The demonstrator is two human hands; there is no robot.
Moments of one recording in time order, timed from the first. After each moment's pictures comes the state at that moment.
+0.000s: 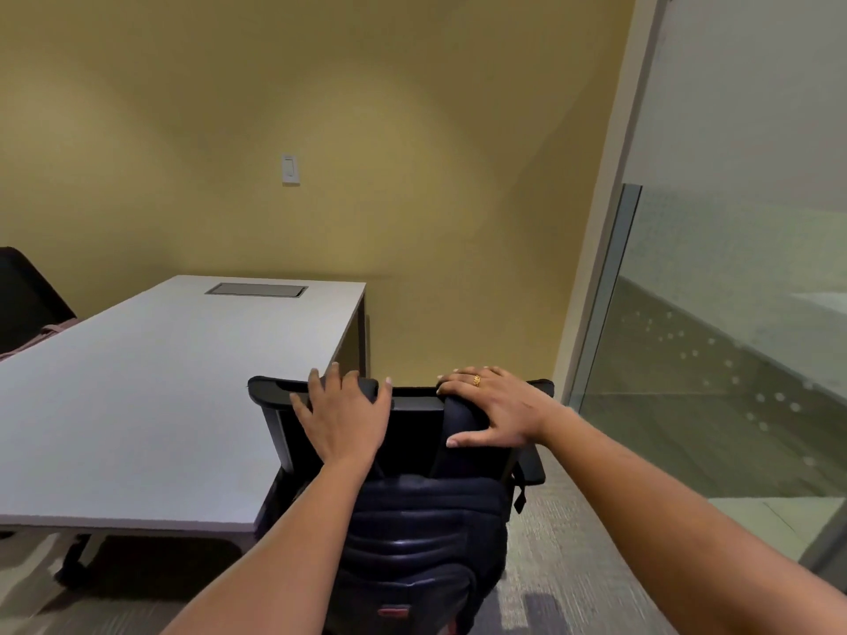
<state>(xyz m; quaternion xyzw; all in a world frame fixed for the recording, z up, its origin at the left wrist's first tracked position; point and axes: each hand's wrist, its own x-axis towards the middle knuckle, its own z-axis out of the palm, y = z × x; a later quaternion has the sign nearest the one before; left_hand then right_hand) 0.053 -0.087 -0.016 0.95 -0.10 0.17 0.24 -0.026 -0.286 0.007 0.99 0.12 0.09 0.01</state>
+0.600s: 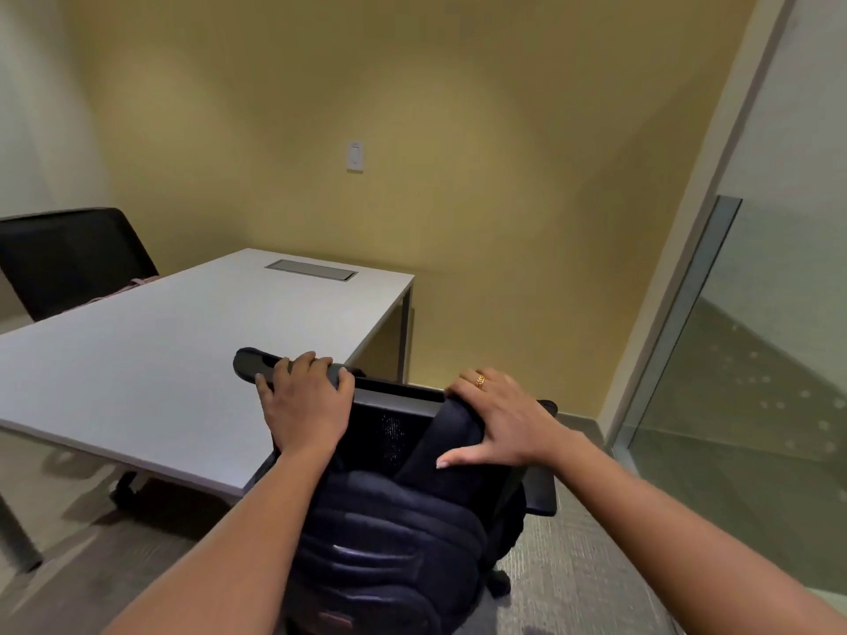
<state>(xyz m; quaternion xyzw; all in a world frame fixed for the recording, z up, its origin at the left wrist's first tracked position) 0.056 -0.099 -0.024 0.95 0.00 0.23 0.23 -0.015 -0.330 -0.004 0.95 0.23 0.20 -0.02</state>
